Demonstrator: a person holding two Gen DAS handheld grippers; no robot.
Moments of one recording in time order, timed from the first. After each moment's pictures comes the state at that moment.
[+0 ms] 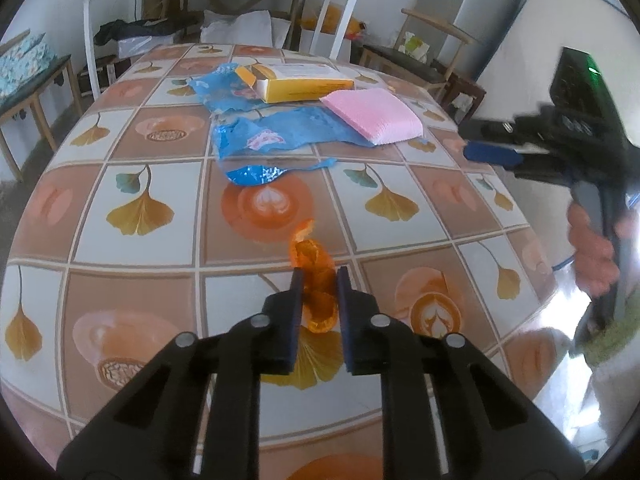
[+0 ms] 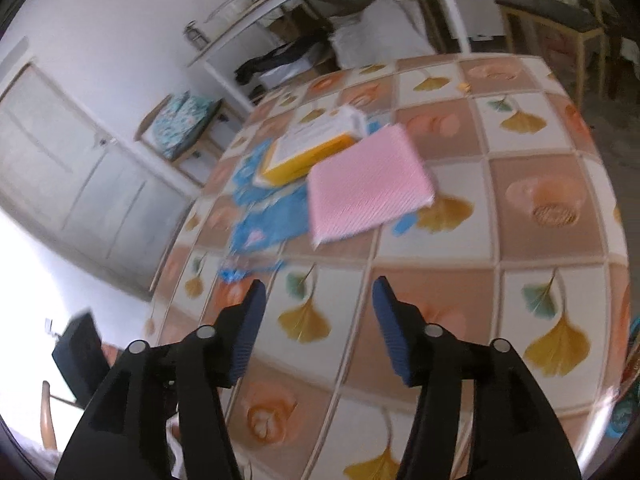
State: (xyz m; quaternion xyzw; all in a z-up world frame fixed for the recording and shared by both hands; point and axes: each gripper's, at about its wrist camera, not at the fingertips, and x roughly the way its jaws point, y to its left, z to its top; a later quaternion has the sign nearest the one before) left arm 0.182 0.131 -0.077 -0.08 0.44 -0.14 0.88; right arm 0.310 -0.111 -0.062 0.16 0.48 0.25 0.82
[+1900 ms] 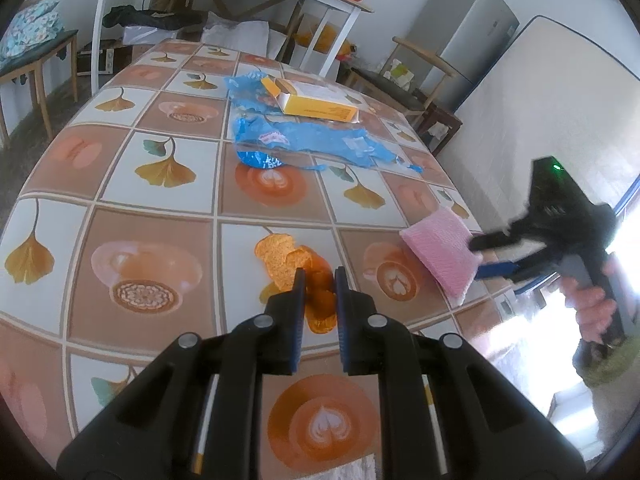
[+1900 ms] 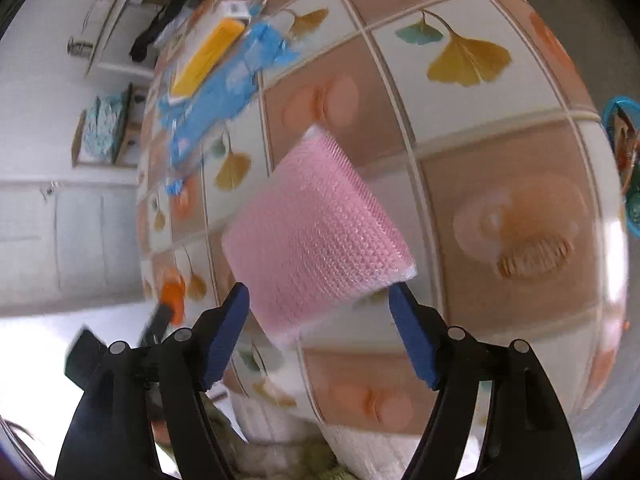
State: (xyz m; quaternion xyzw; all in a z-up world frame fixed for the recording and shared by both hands) left arm 0.135 0.161 -0.069 -0.15 0.41 -0.17 0.89; right arm 0.225 -0.155 -0.102 0.28 0.66 0.13 0.69
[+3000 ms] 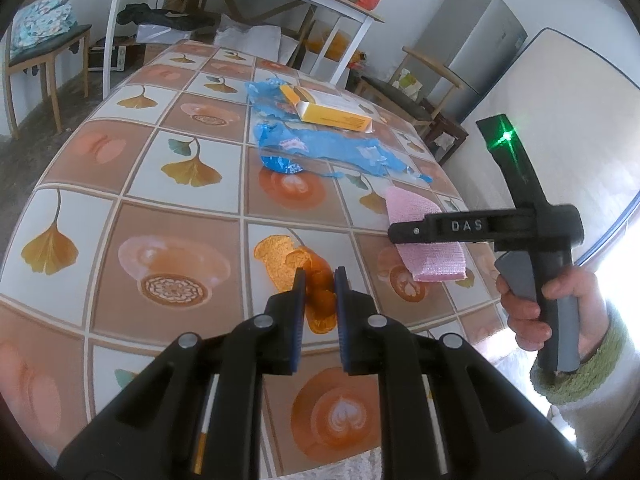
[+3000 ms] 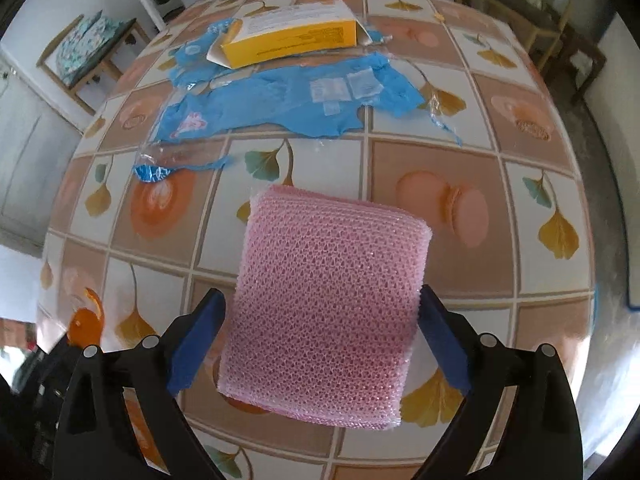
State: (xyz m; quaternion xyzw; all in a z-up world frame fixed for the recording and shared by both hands) left arm 0.128 0.178 -0.067 -0.17 0.40 -0.15 0.89; right arm 0.251 -0.039 -0.092 -0.01 0.59 0.09 0.80
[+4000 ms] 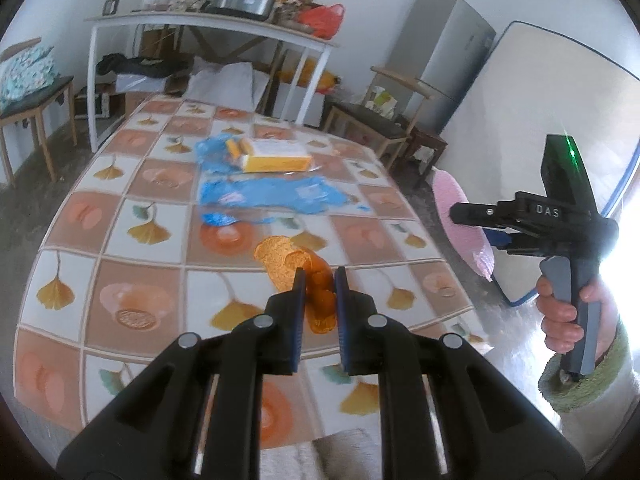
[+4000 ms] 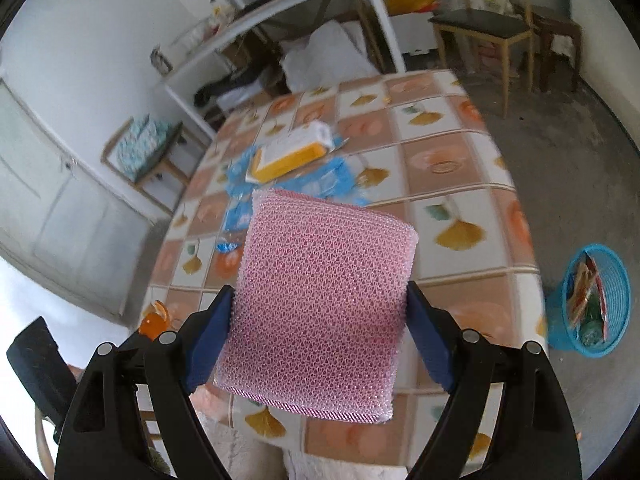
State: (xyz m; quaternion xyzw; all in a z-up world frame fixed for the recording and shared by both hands) left arm 0.101 0.116 0.009 -0.12 0.34 -0.17 0.91; right arm 0.188 -0.163 0.007 0.16 0.47 0.15 0.85
